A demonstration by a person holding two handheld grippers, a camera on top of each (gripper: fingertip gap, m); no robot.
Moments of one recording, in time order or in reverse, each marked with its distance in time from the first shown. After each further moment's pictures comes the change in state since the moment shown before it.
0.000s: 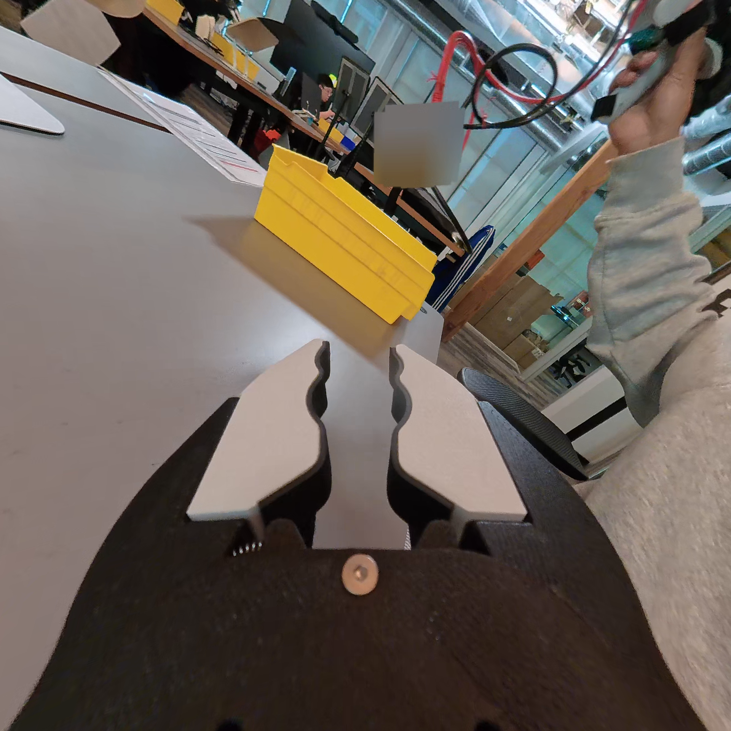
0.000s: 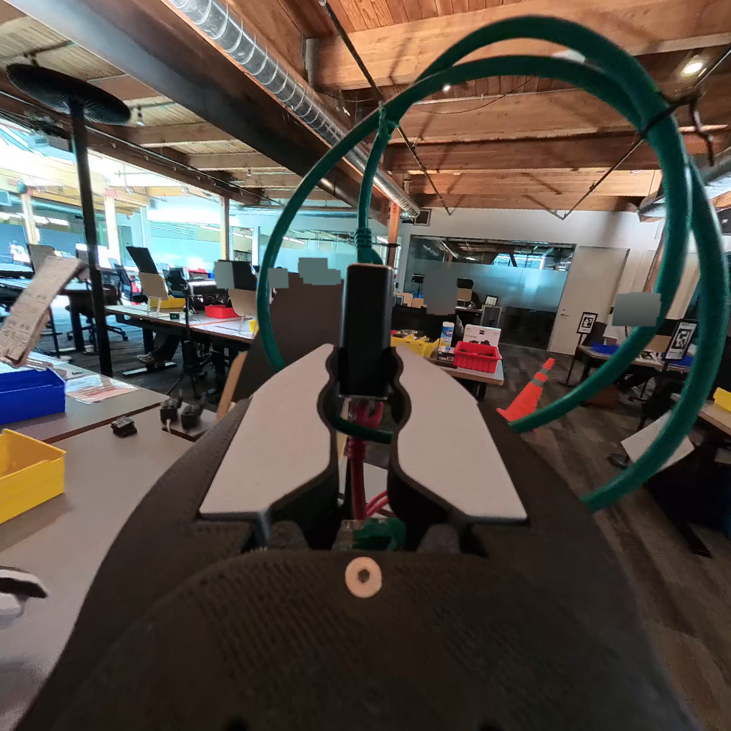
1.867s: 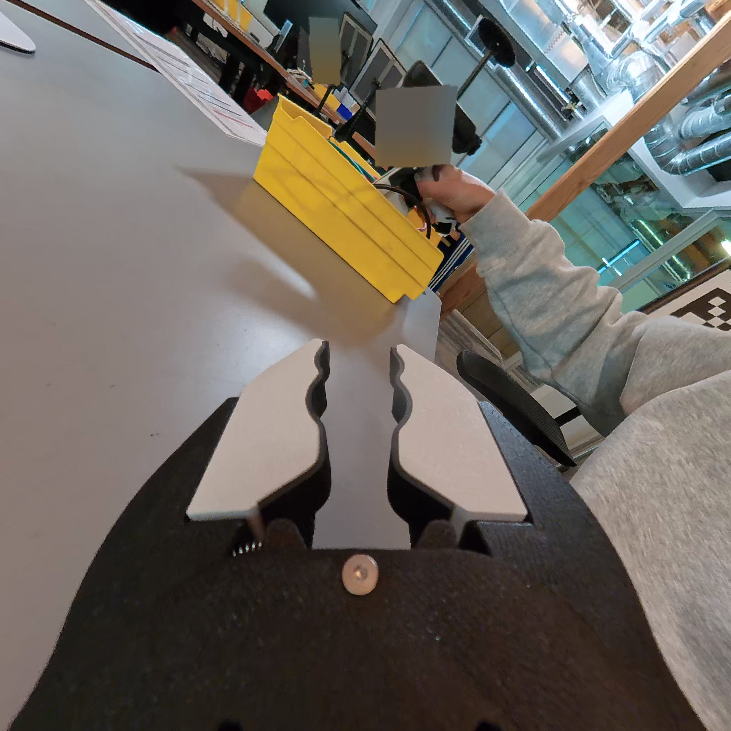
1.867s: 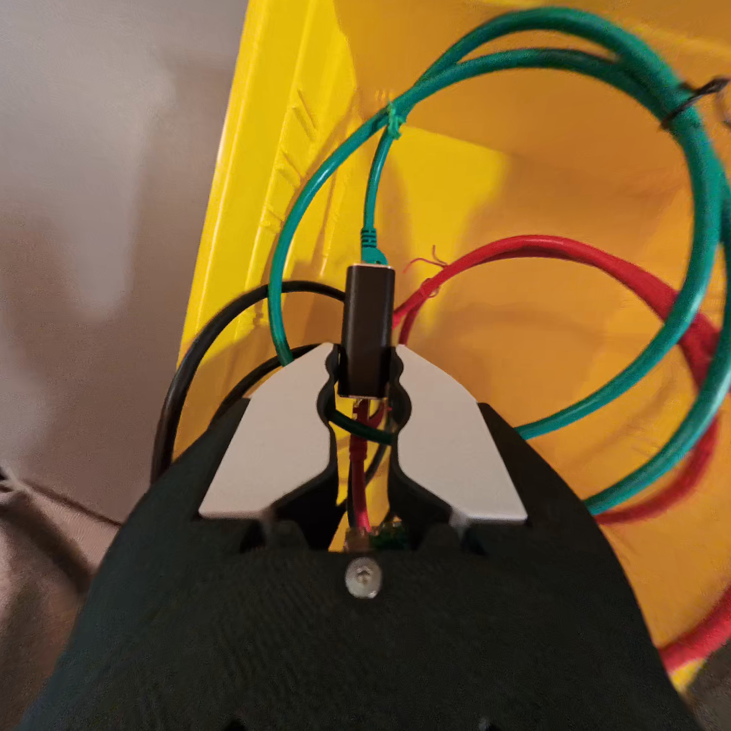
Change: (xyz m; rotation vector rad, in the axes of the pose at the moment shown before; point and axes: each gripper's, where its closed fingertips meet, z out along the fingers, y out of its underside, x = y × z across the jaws) left arm -0.014 0.021 0.004 -0.058 0.016 -0.069; right arm -0.038 0.460 -0.020 -1.444 -0.106 0.274
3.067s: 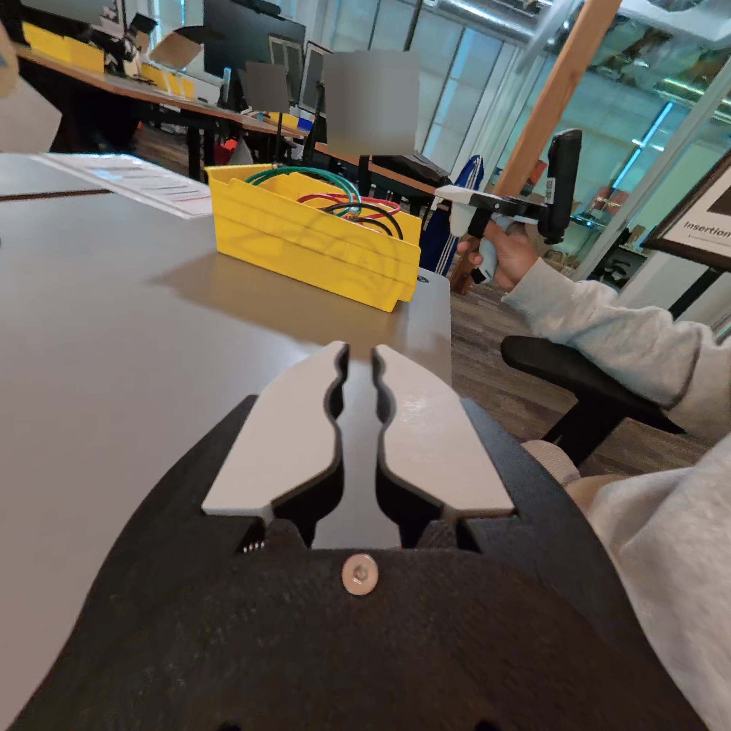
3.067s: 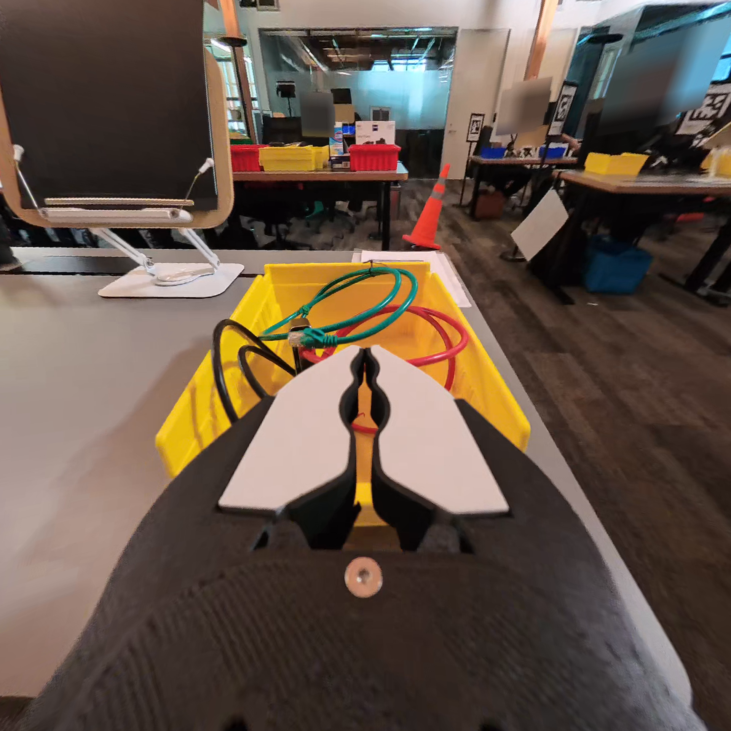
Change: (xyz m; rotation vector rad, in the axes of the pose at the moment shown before) left arm 0.036 -0.016 0.034 -0.018 0.055 0.384; right arm 0.000 0.089 -0.148 1.100 0.394 0.067
